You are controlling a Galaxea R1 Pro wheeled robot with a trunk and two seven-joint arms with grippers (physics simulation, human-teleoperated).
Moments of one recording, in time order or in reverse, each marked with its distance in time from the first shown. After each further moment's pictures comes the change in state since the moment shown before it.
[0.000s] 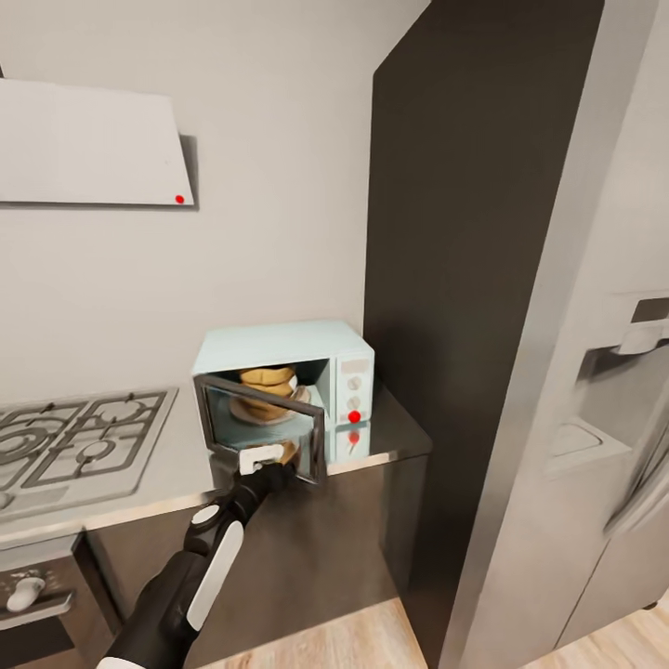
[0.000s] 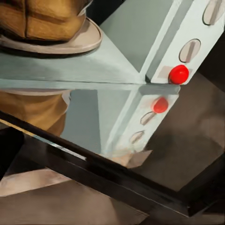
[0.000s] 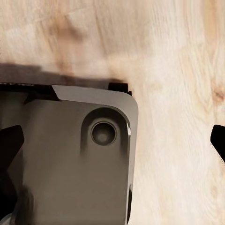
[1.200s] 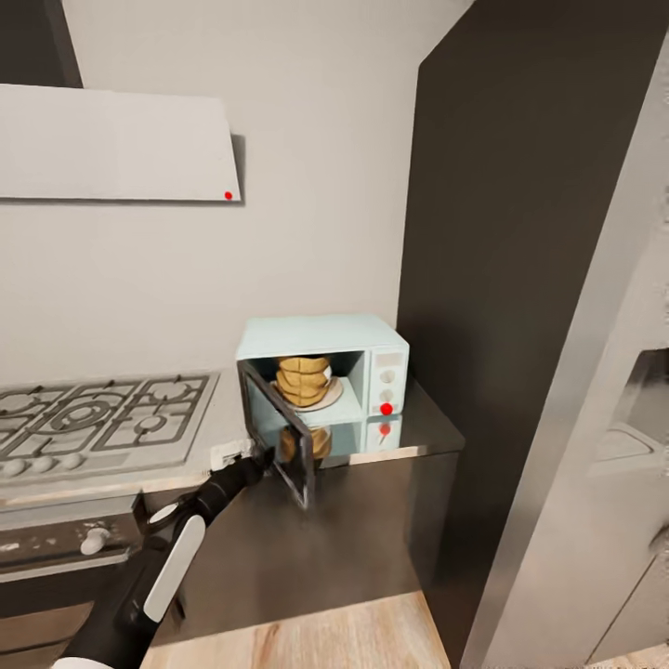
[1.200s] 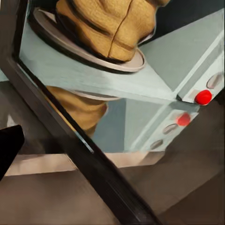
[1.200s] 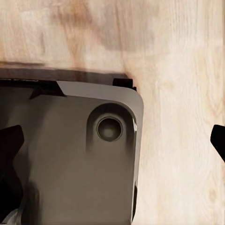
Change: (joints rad) left arm 0.000 0.114 0.062 -0.016 0.163 0.003 -0.147; right arm 0.000 0.011 -0.002 0.000 -0.001 0.001 -0.001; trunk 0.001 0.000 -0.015
